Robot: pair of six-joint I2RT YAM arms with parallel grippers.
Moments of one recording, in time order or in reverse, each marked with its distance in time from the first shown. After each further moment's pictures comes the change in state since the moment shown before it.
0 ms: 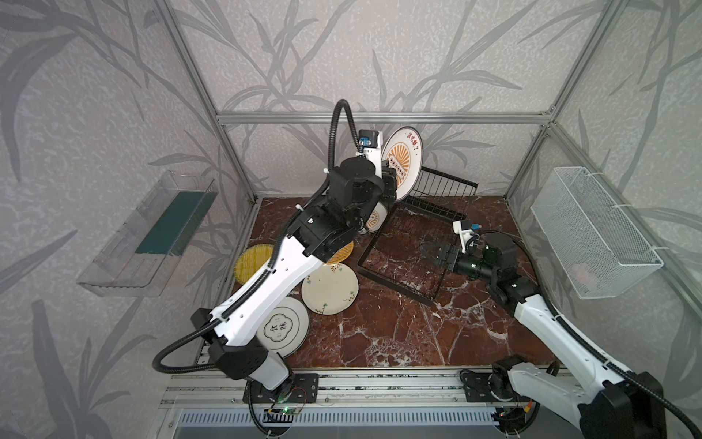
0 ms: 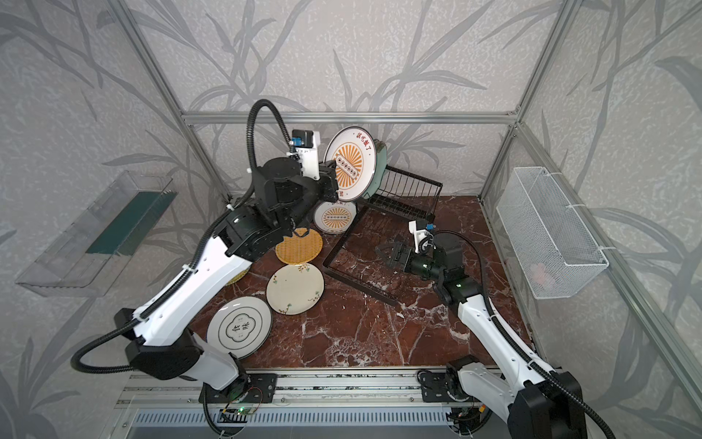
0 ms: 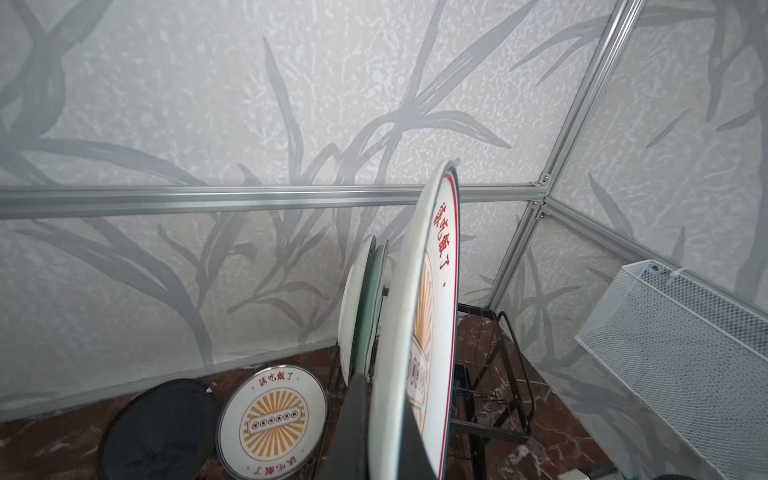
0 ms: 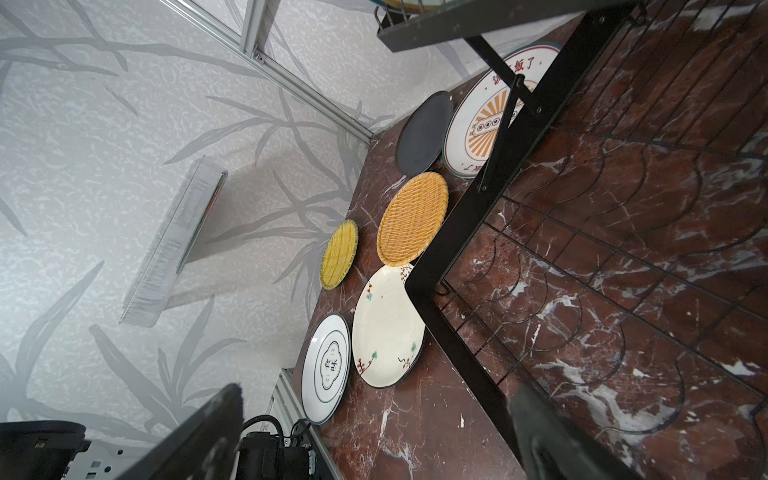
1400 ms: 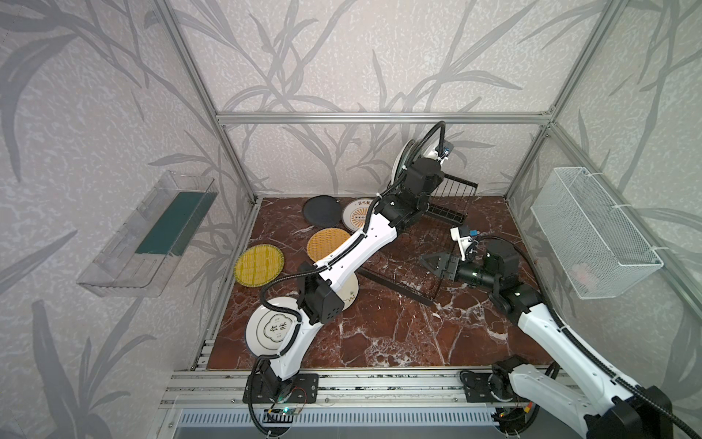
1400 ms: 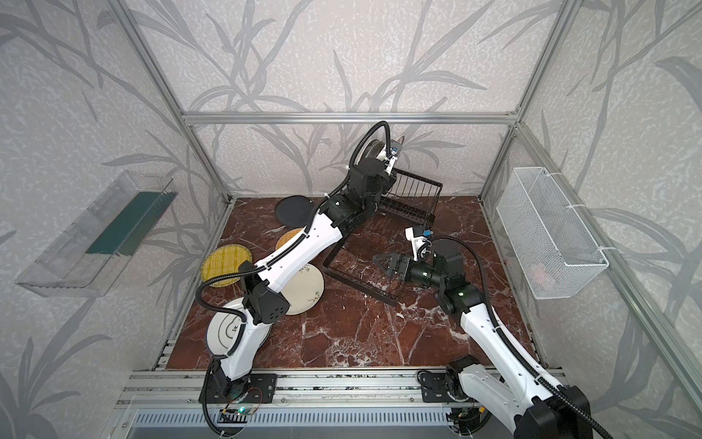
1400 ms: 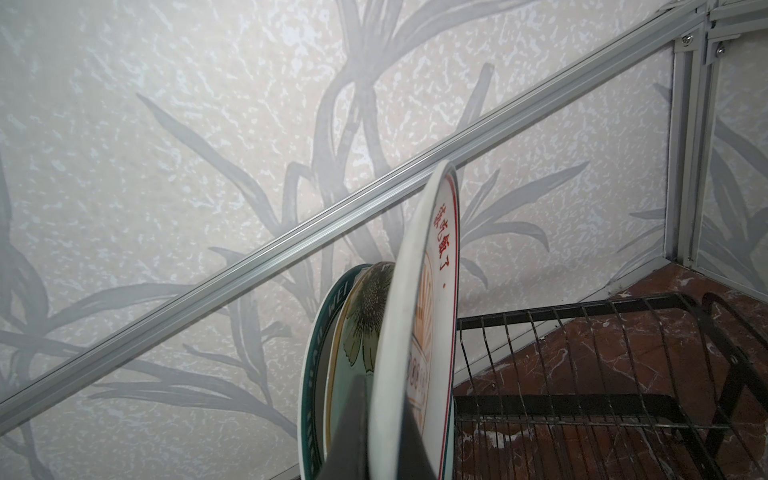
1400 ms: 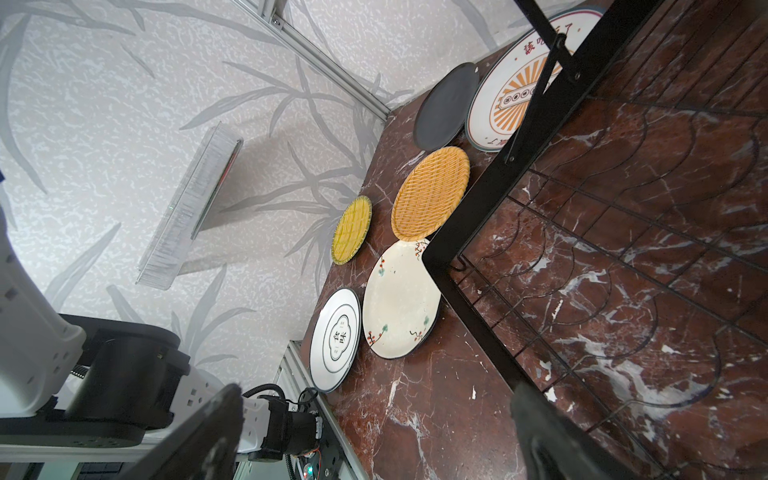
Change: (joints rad) left arm -0.028 0.619 0.462 0.188 -0.192 0.543; right arm 0.042 -0.071 -0.034 -0.040 -0.026 -0.021
